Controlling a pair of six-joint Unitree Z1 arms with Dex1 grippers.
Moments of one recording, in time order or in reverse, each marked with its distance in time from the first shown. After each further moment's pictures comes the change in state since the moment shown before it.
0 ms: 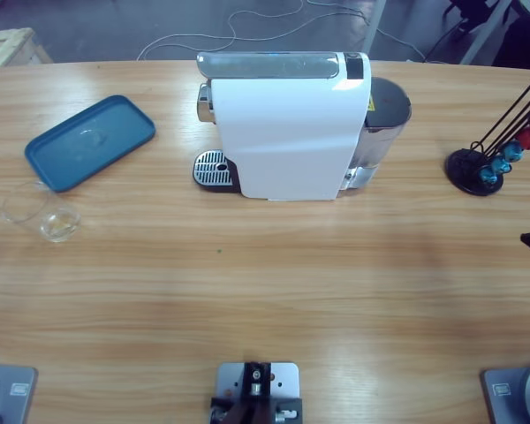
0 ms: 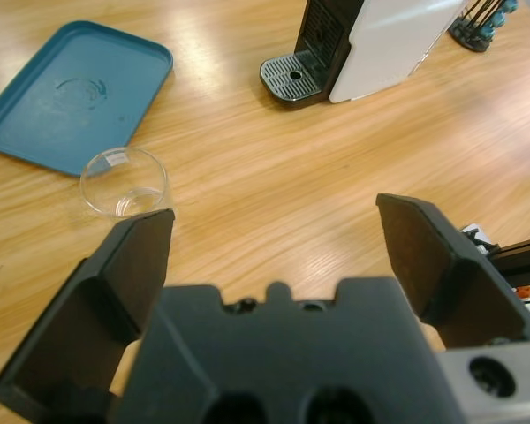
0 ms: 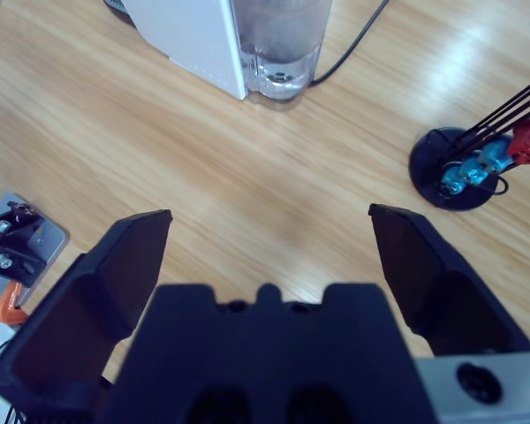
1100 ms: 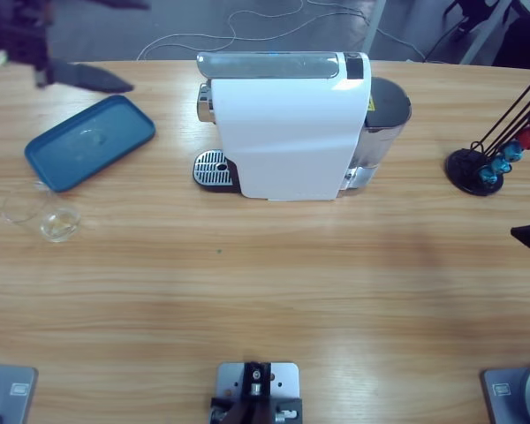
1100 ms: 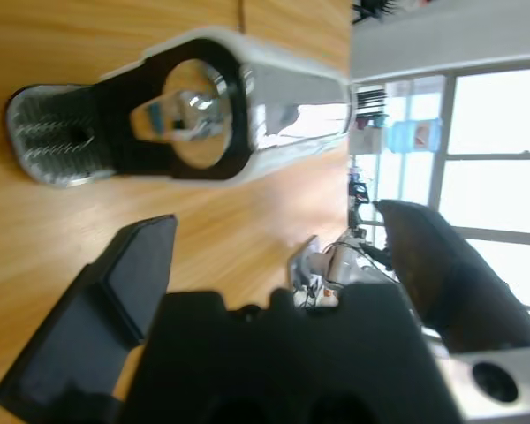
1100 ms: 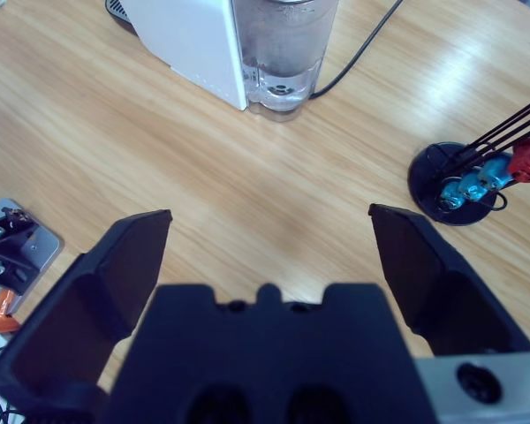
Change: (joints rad) arm 0 0.248 1.024 -0.553 -0.259 -0.735 -0.523; arm 1 0.000 0.012 0.028 -0.059 0.000 -0.021
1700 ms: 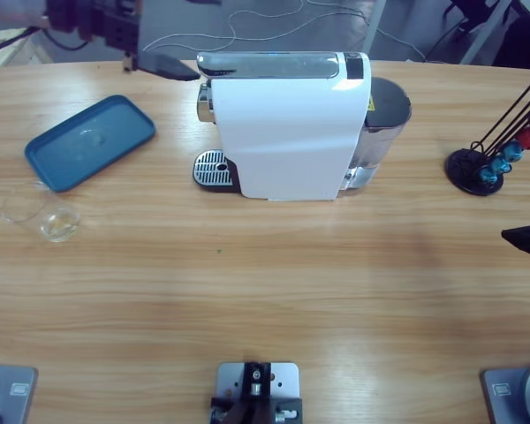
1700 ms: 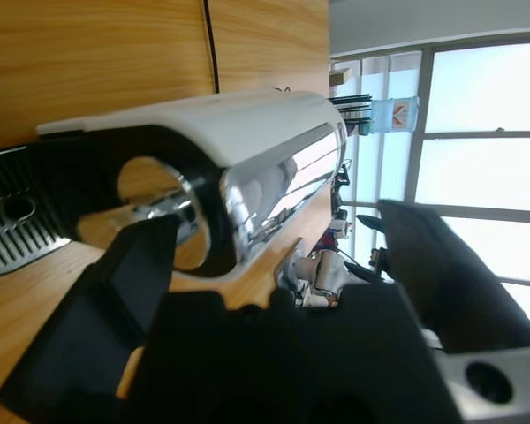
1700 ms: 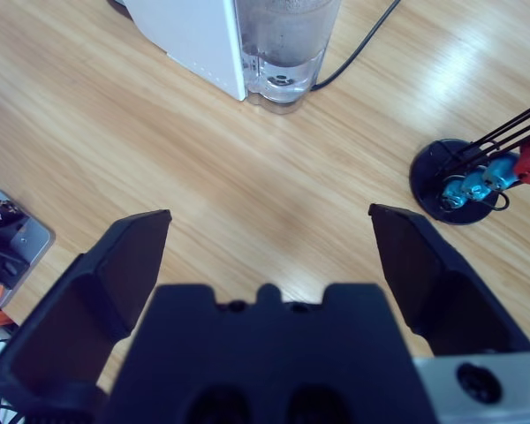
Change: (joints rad) arm 0 -0.050 0.253 -0.142 -0.132 -0.088 -0.043; arm 1 0.000 0.033 0.000 0.000 0.001 -0.020
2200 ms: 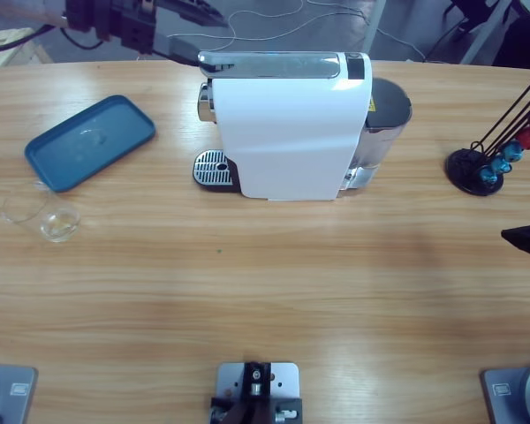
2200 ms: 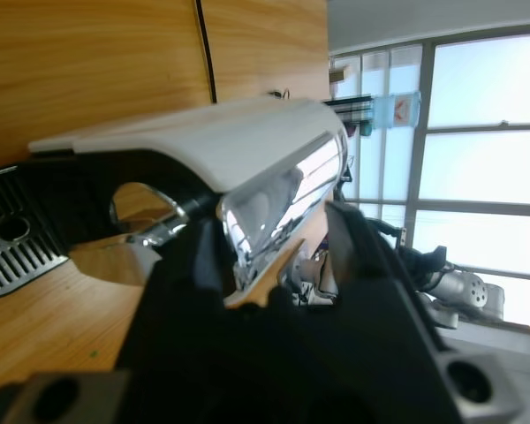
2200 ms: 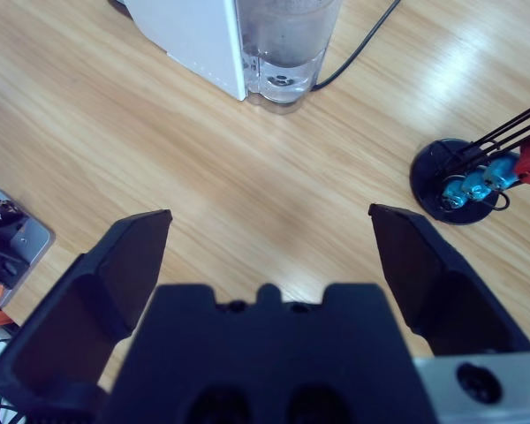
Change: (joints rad) arm 0 -0.022 0.027 -0.015 -0.034 0.010 -0.003; arm 1 0.000 0.002 0.000 0.000 0.000 0.000
